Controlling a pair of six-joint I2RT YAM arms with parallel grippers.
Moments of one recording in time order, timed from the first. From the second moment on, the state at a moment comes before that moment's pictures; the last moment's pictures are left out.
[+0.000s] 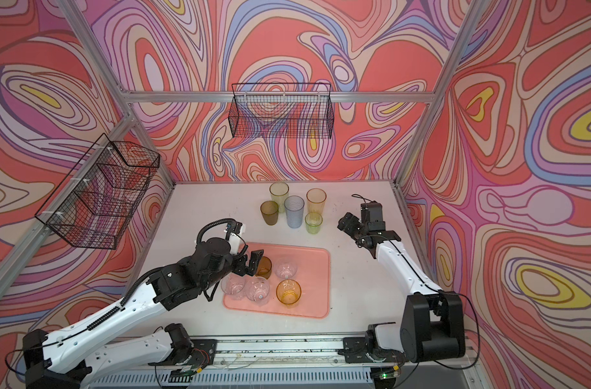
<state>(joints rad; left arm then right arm) -0.88 0.98 0.88 -0.47 -0.30 -0.37 0.06 1.36 0.92 -0.33 -0.14 0.68</state>
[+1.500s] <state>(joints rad) -0.88 1.03 0.89 -0.46 -0.26 -0.40 0.11 1.68 0.97 -0.05 -0.47 0.77</state>
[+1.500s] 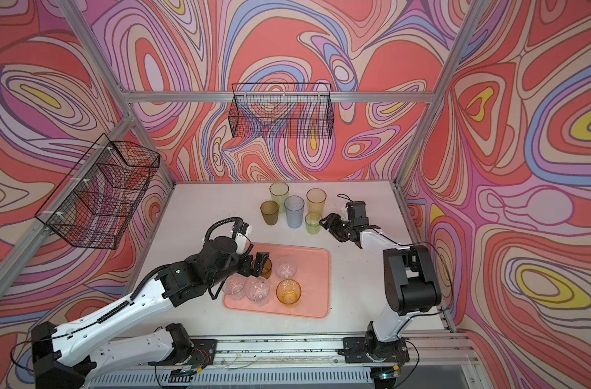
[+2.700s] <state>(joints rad) -0.88 1.03 0.89 -0.46 -0.31 -0.42 0.14 1.81 1.07 -0.14 -0.34 0.69</state>
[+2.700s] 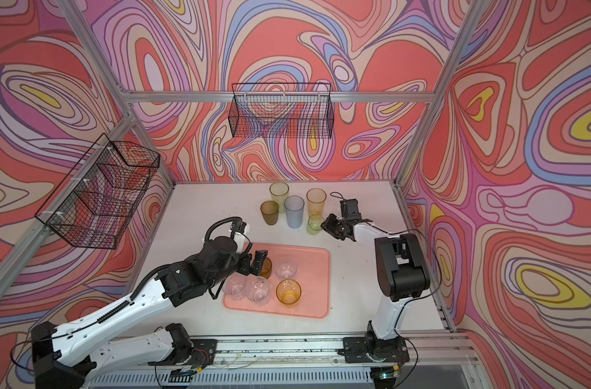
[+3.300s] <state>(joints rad) -0.88 1.02 0.88 -0.46 -0.31 -0.43 0.14 1.65 1.00 -0.20 -0.26 0.68</state>
